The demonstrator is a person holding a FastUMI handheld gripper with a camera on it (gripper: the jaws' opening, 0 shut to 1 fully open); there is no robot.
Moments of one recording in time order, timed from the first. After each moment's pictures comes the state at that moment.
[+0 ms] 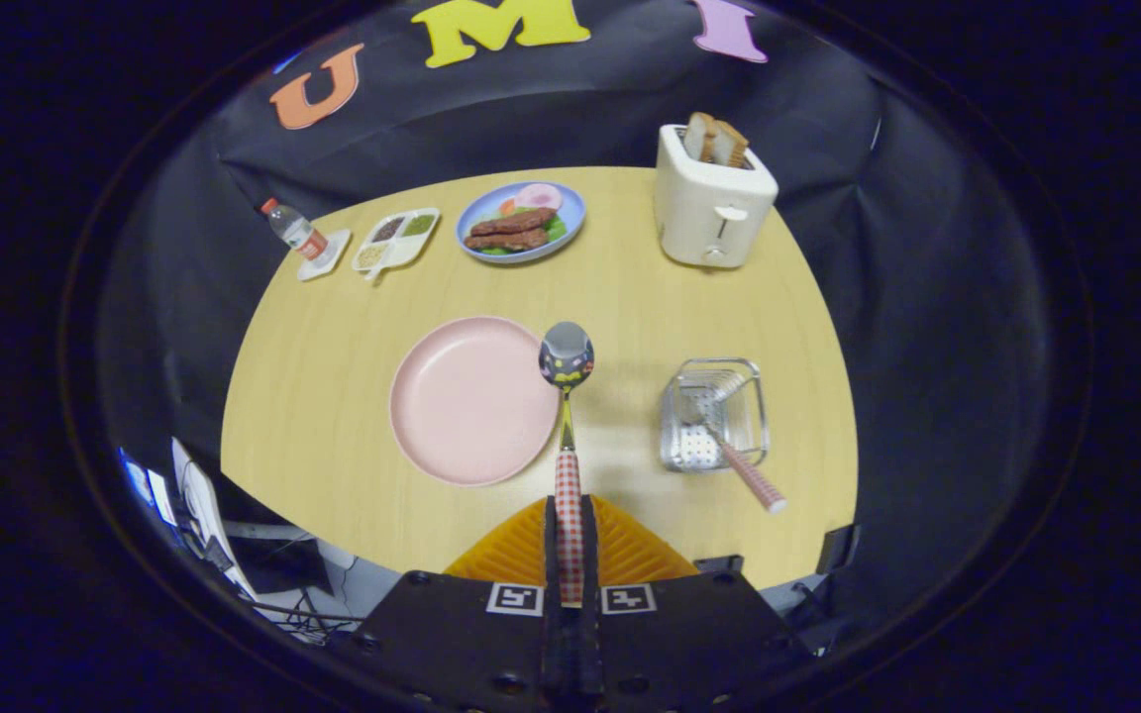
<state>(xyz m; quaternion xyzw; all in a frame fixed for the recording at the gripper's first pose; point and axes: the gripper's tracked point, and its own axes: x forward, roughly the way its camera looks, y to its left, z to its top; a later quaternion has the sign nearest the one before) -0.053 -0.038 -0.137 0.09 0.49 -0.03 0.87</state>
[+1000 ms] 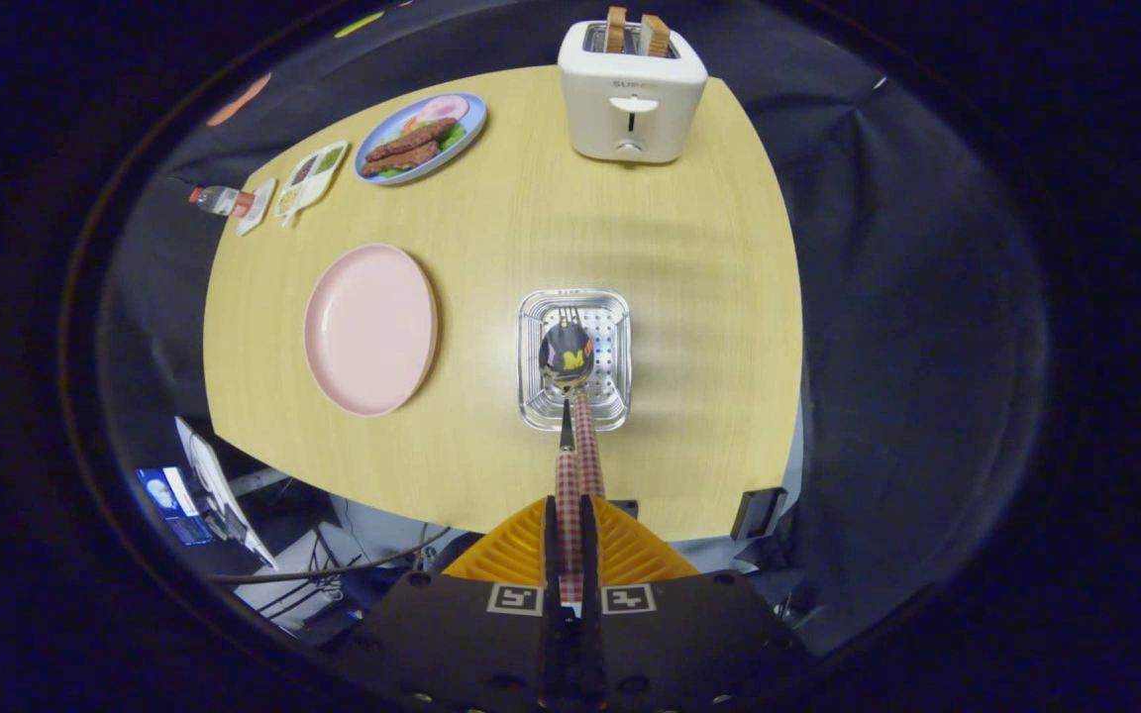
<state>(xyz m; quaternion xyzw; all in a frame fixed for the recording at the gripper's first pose) -0.060 -0.118 -0.161 0.10 0.67 -0.02 0.74</state>
